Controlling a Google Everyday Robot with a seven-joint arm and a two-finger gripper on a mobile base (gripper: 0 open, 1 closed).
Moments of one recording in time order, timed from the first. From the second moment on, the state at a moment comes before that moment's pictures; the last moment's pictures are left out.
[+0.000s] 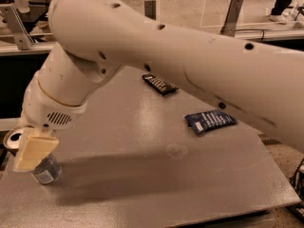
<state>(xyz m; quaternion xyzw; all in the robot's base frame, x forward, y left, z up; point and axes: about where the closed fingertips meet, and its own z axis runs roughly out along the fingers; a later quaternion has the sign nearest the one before) 0.372 0.225 0.911 -0.78 0.51 0.26 0.25</state>
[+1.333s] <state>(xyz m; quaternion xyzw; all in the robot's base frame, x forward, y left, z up) 0.438 0.136 0.943 -0.84 0.50 0.07 0.18</state>
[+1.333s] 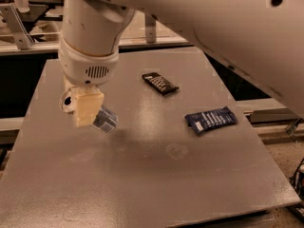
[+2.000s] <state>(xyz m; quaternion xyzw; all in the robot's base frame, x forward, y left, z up) 0.435 0.136 0.929 -0.88 0.43 -0.01 0.18</state>
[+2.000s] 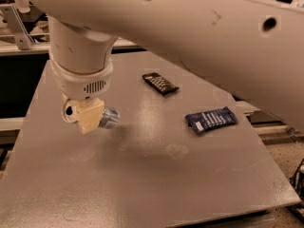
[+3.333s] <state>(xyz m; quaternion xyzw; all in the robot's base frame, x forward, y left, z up) 0.415 0.151 0.890 -0.93 0.35 -0.08 0.14</state>
